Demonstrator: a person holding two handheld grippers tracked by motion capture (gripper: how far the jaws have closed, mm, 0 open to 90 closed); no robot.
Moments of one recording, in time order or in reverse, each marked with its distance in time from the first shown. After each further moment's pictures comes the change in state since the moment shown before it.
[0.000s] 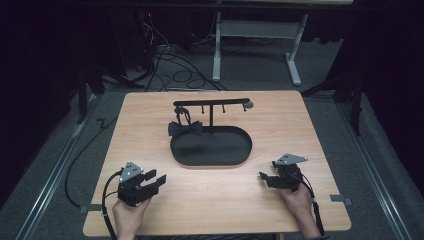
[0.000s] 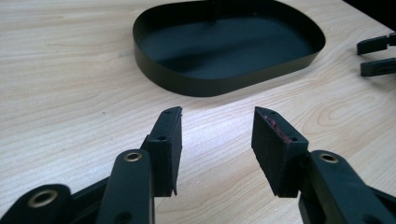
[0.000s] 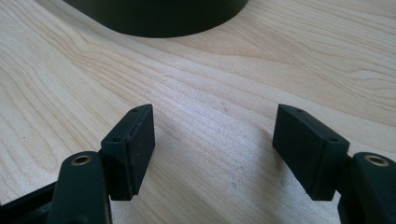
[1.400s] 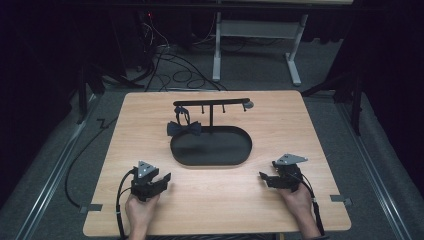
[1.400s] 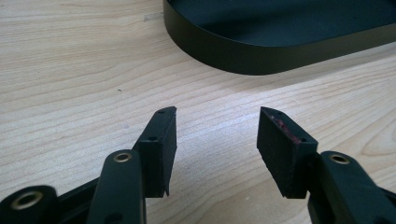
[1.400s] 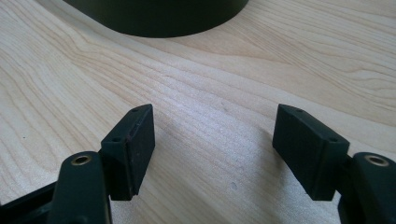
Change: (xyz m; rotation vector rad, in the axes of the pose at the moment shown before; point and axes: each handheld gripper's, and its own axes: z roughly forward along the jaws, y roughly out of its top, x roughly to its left) left arm 0.007 -0.016 0.054 0.054 0.159 0.012; right arm 0.000 0.000 0.000 0.000 0.001 0.000
